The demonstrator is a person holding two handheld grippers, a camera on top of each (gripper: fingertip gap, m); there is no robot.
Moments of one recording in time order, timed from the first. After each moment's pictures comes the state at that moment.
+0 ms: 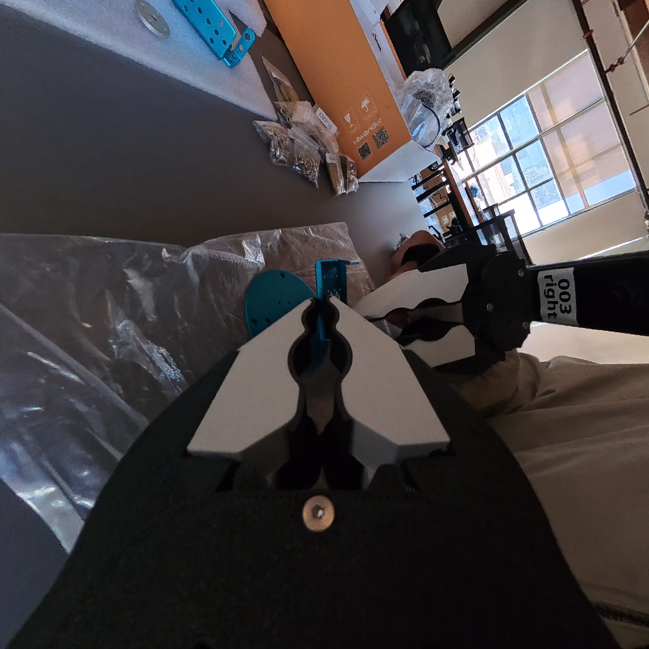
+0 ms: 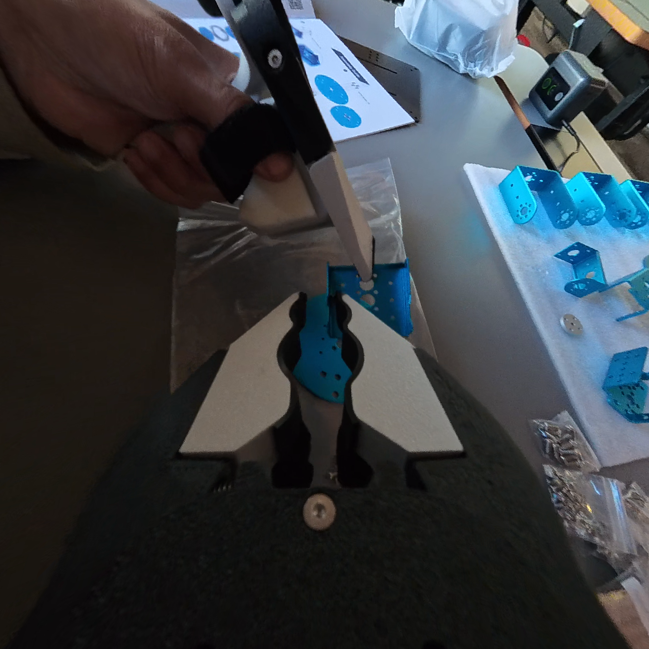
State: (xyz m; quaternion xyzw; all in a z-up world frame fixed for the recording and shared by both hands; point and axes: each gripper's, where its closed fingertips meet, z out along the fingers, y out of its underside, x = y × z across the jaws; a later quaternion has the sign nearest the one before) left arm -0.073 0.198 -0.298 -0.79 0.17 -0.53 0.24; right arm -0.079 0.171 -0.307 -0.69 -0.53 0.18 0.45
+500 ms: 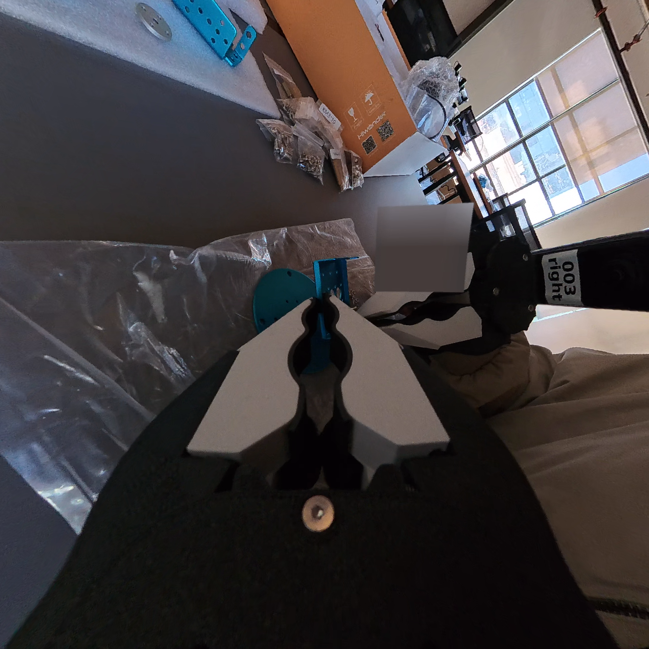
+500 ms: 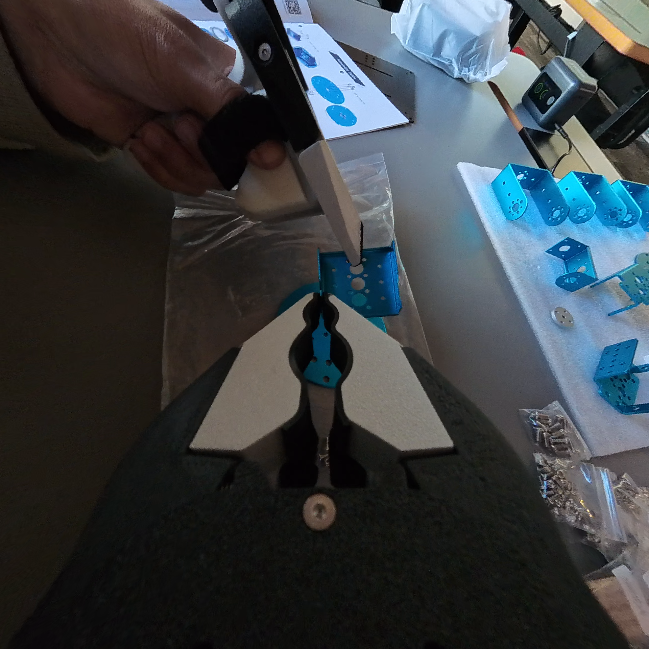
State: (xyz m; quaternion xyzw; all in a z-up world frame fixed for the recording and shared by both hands) left arm -0.075 0.199 -0.302 -0.80 0.19 -0.52 0.25; right arm -0.068 0.172 -0.307 -0.69 -0.53 0.18 0.46
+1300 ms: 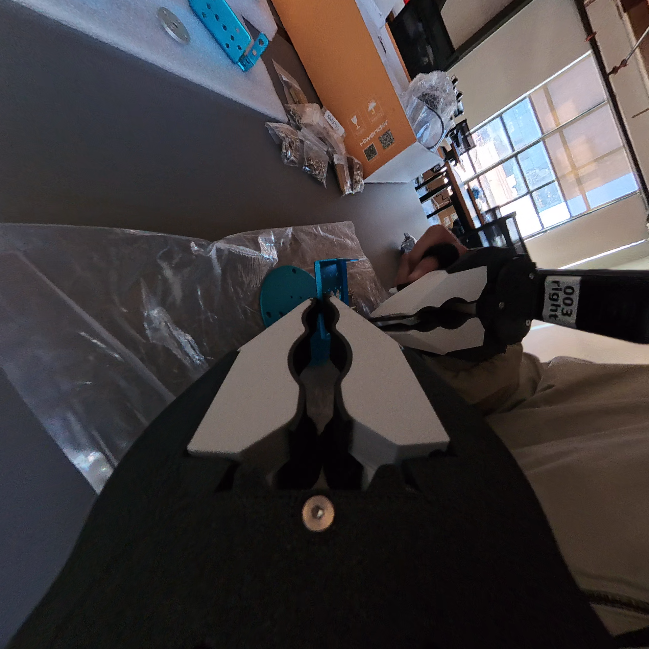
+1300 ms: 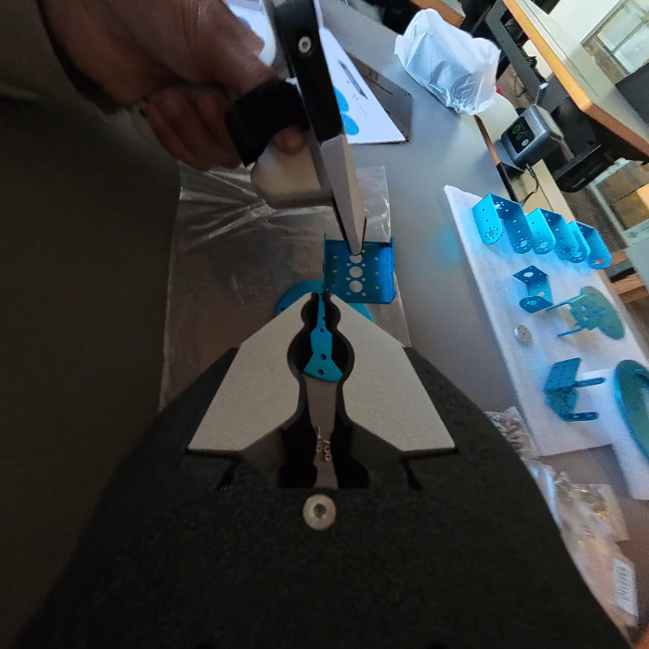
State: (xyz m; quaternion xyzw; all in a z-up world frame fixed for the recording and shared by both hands) left arm -0.083 0.199 -0.299 -0.80 0.17 -0.52 0.25; right arm -0.064 0.165 -0.300 -0.65 -0.57 0.14 0.48
